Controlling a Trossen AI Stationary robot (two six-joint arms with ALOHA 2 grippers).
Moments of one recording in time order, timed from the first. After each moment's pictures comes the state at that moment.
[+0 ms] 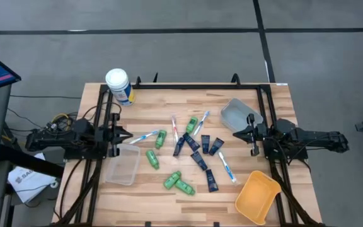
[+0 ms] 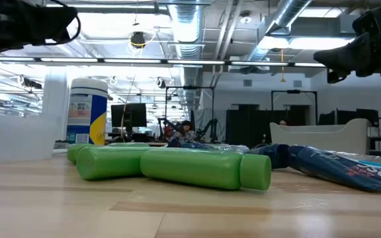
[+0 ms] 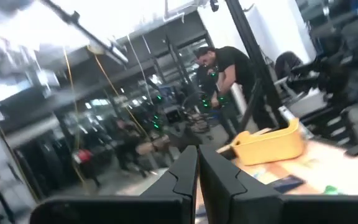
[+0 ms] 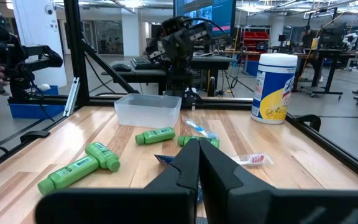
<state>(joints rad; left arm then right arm) 0.05 0.02 0.01 0.28 0.14 0.42 -0.05 0.01 0.00 0.02 -0.05 -0.03</state>
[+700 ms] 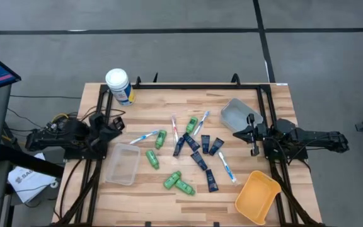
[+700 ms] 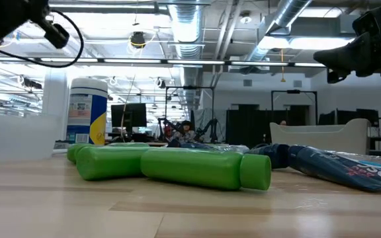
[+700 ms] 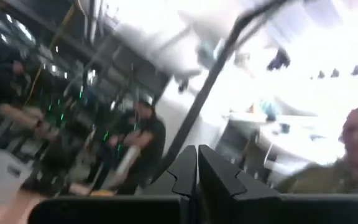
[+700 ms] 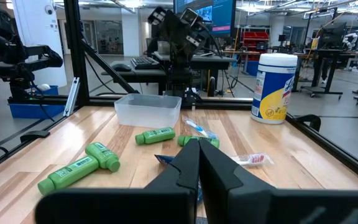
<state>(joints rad) 0.04 0.02 0.01 0.57 0.17 -0.73 -0.05 0.01 0.00 0.02 -0.05 -0.03</state>
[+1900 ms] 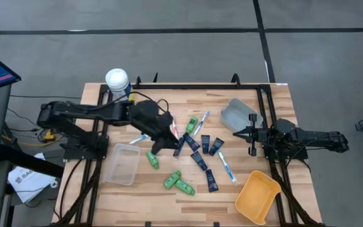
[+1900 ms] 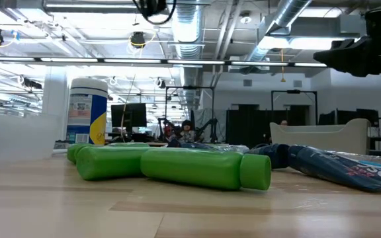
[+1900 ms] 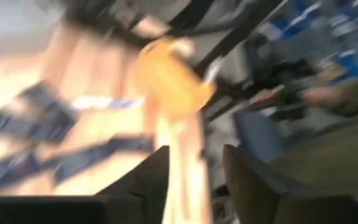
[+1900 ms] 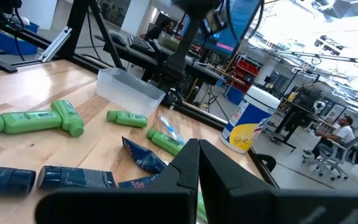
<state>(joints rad) -0.01 1.40 1.28 -0.43 0.31 -0.50 -0.05 0.01 0.00 0.02 -0.05 -0.45</state>
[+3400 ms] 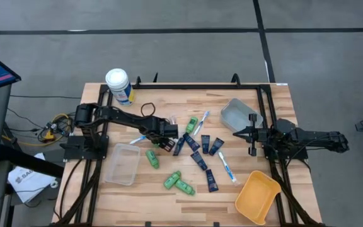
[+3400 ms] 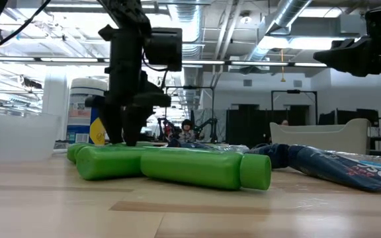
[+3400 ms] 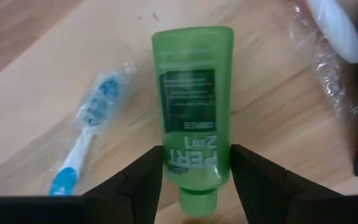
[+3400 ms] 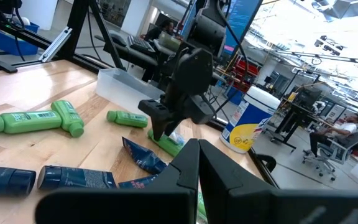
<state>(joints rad) 0.05 1.85 1.16 -0.82 -0.11 -0.92 -0.05 0.01 0.00 0.02 -0.05 -0.45</state>
